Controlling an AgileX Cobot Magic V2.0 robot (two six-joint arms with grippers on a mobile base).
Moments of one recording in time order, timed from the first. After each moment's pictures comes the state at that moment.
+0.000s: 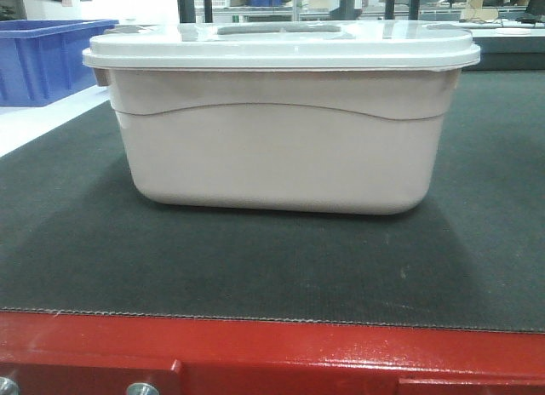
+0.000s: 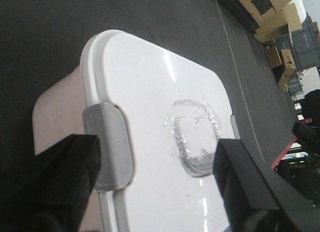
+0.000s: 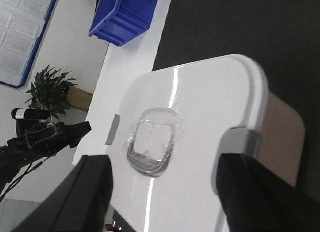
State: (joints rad) left arm 0.16 1.82 -1.58 -1.27 1.21 0.61; right arm -0.40 1.50 -1.31 1.28 1.21 -0.53
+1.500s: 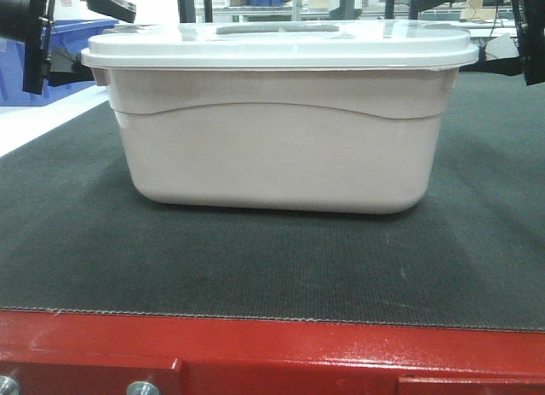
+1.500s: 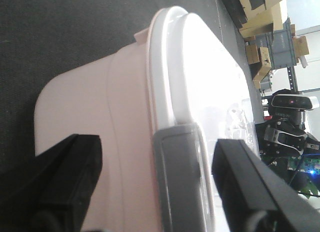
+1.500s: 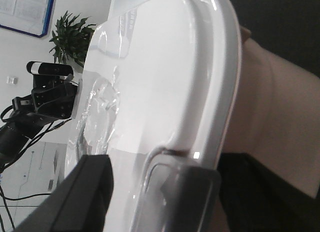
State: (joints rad) left arm 0.09 2.04 -1.59 -1.39 1.19 0.70; right arm -0.20 1.86 -1.31 1.40 1.18 -0.75
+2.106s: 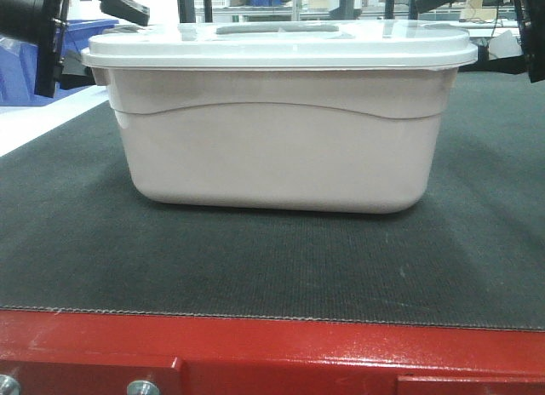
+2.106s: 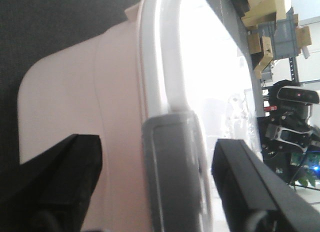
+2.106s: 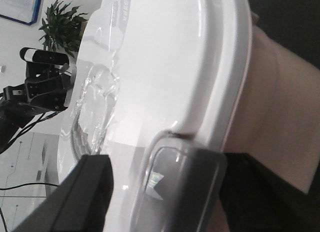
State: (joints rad) left arm 0.06 2.04 -1.59 -1.36 1.19 0.66; right arm -0.20 1.84 -1.32 1.35 1.18 -0.75
